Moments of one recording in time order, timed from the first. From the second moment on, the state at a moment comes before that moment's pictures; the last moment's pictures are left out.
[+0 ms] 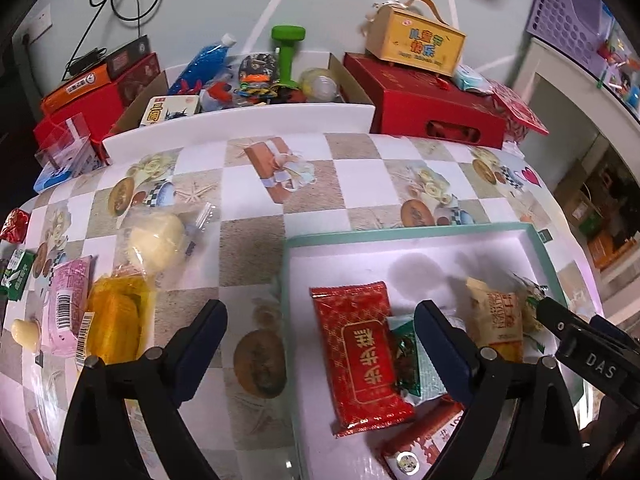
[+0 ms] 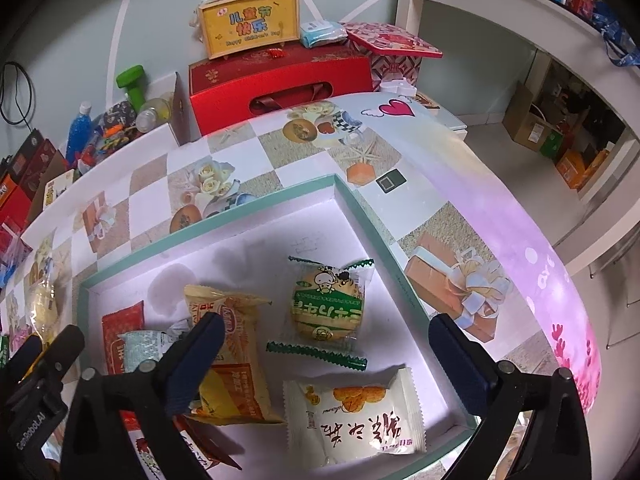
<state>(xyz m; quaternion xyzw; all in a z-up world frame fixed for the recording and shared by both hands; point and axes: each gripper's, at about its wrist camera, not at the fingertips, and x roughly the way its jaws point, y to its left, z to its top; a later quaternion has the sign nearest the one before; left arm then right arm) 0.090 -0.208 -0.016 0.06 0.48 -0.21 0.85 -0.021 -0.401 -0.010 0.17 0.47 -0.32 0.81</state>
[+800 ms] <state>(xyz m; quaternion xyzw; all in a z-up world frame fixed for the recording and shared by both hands) 0.079 -0.210 0.006 0.06 0.43 -0.30 0.85 -0.013 -0.383 0.009 0.19 0.42 -0.28 0.84</state>
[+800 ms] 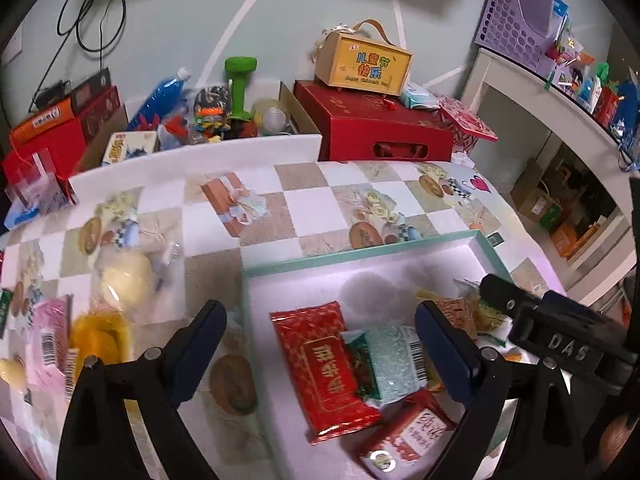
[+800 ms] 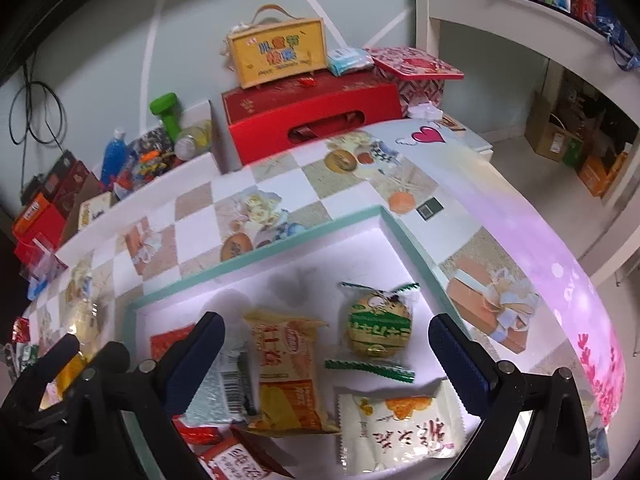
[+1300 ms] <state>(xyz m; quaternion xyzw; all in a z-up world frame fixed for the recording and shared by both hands) 0.093 -0.138 0.021 0.05 0.40 -0.24 0.88 0.008 -0.351 0.014 0.19 0.40 -0.24 0.86</state>
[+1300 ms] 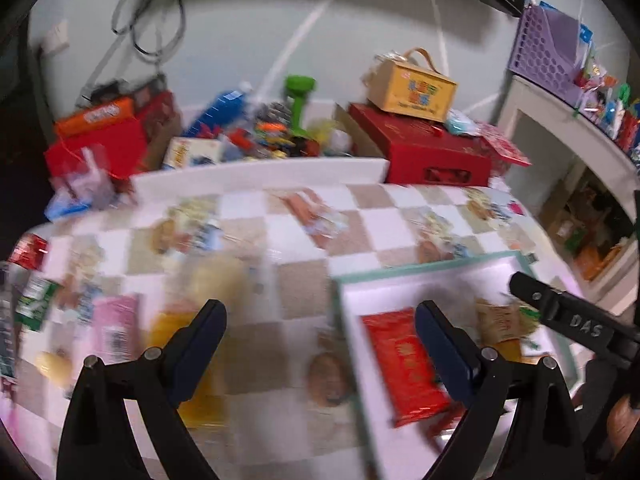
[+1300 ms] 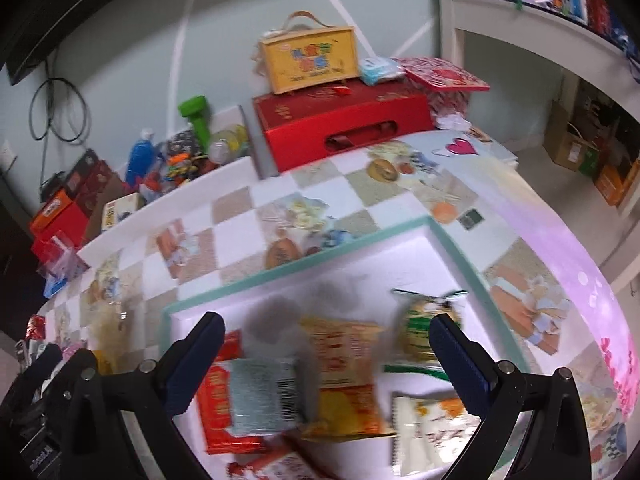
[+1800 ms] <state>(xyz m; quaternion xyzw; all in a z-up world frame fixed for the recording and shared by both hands) 0.124 -0.019 0.034 0.02 0.39 -0.12 0.91 0.047 -0.271 0.023 0.15 0.38 -0.18 0.89</state>
